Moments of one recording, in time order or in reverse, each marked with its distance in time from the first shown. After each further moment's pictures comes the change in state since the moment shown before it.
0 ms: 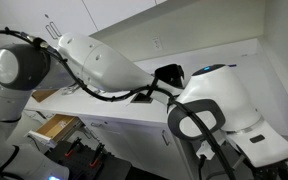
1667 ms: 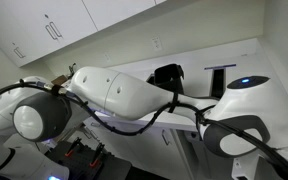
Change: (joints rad) arm -0.243 0.292 0.141 0.563 -0.052 -0.190 -0.209
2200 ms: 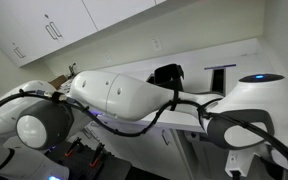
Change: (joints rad) arm -0.029 0.042 0.029 0.131 -0.032 -0.259 0.000
